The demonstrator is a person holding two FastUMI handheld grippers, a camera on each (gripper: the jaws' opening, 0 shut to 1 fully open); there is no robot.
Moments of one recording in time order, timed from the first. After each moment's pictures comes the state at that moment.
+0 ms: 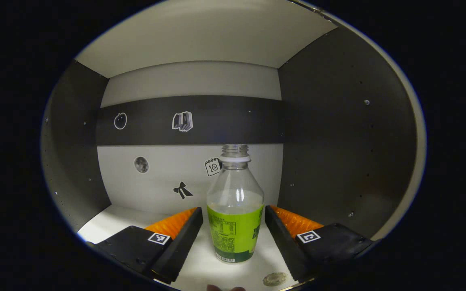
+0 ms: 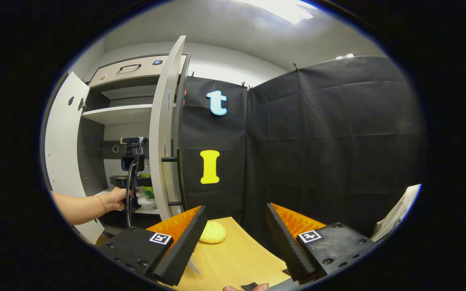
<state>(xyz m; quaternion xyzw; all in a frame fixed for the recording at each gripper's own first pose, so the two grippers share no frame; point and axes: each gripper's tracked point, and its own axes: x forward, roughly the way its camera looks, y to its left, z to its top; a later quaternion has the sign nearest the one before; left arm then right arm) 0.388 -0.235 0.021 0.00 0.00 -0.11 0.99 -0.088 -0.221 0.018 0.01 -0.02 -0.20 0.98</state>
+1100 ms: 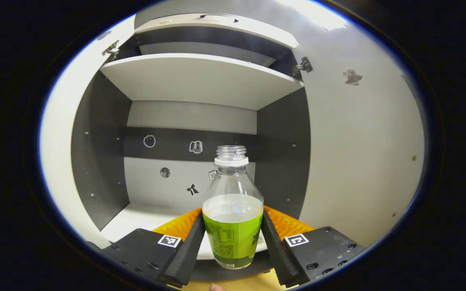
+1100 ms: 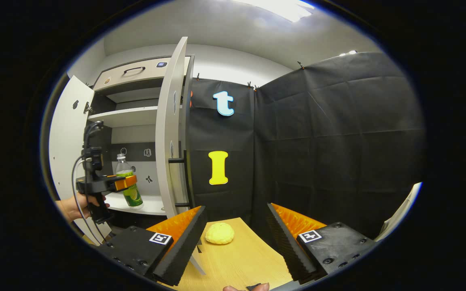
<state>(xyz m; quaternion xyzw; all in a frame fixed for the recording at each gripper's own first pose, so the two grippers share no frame) 0.171 -0.168 0.042 -0.03 -0.05 -0.18 0.98 -0.079 -0.204 0.019 0.02 -0.02 -0.16 0.99</state>
